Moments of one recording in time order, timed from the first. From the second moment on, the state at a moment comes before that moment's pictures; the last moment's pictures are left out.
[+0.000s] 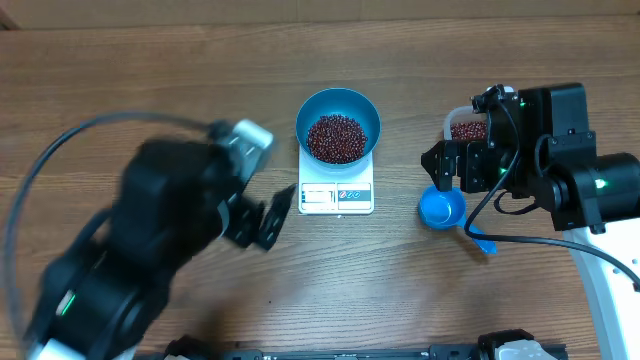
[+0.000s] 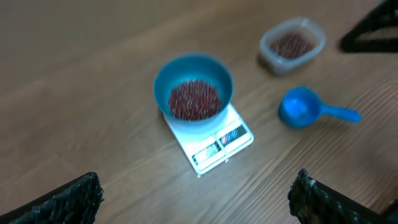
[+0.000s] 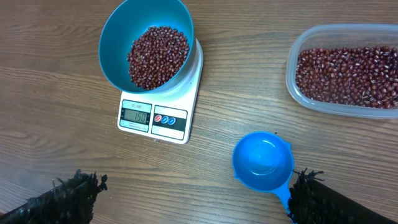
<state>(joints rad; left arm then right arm) -0.46 1.01 1.50 -1.13 0.09 0.05 0.15 1.26 1.44 -1.19 -0.25 0.10</state>
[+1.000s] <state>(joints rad) -0.42 0.02 0.27 -0.45 0.07 -0.24 0.15 1.26 1.44 -1.19 -0.25 0.10</state>
